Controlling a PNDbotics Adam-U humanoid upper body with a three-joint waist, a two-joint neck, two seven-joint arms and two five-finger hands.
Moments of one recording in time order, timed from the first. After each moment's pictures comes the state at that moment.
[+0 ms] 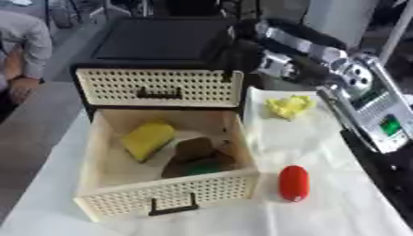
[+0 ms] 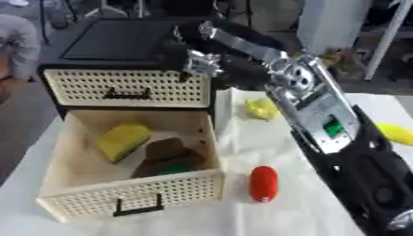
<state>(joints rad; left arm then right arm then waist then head) -0.29 0.28 0.20 -1.98 0.34 -0.38 0.11 -0.91 -0.59 0.18 -1.81 -0.11 0.10 0.40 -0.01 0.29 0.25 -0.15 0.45</state>
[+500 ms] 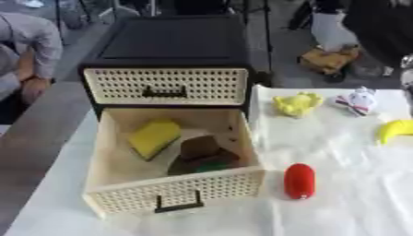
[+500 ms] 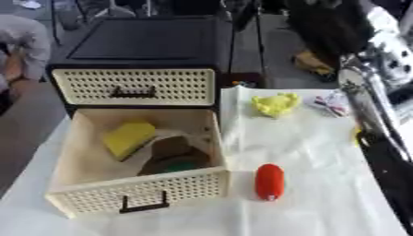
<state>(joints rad) -0.27 0.35 0.19 -1.98 0.28 -0.50 0.12 -0.83 -0.66 0.03 -1.97 -0.30 0.18 0.09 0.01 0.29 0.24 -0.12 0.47</state>
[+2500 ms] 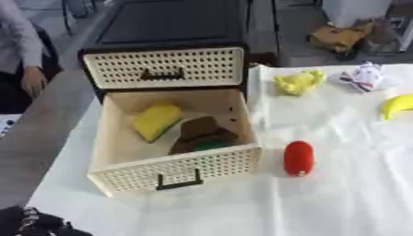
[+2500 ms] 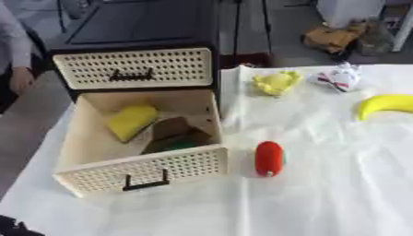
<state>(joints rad) -0.10 0.85 -0.22 -1.98 -0.30 -0.54 -0.48 -0.63 -0.79 -0.13 -1.98 -0.31 -0.11 -0.40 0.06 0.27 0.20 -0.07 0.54</state>
